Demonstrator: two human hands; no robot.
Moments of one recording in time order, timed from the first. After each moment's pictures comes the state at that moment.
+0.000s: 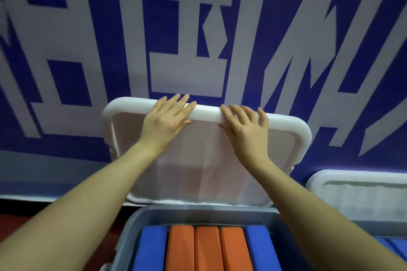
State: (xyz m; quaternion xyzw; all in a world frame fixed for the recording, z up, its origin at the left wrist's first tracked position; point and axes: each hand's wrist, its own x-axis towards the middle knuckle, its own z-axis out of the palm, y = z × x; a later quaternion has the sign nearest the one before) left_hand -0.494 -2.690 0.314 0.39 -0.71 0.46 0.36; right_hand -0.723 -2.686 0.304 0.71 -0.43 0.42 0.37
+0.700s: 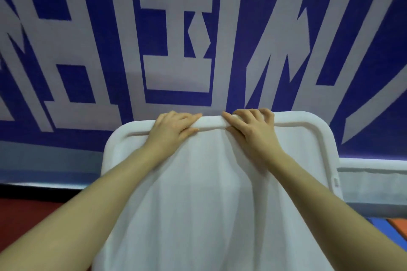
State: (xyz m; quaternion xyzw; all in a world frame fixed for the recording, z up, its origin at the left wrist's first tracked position) left_hand -0.542 -2.610 0.331 0.50 -0.80 0.11 0.31; right_hand -0.789 -2.623 0.329 0.81 -0.41 0.33 0.26
